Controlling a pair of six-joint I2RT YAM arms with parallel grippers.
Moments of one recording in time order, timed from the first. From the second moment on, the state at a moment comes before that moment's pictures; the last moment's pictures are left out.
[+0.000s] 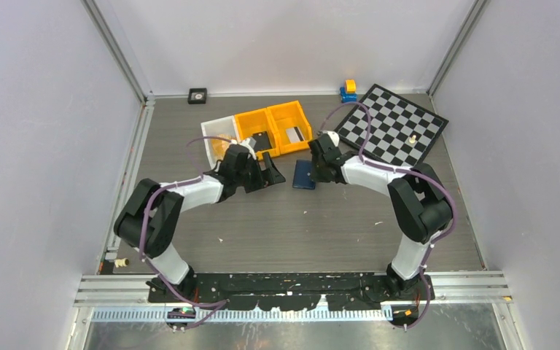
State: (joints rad) left arm -0.49 1.62 0.79 0.18 0.25 -0.76; right arm 0.57 1.79 1.11 -0.26 0.21 0.57
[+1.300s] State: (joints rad) left arm -0.55 1.58 0.82 0.12 0.20 -0.68; right arm 0.57 1.75 1.04 -0.23 0.20 0.60
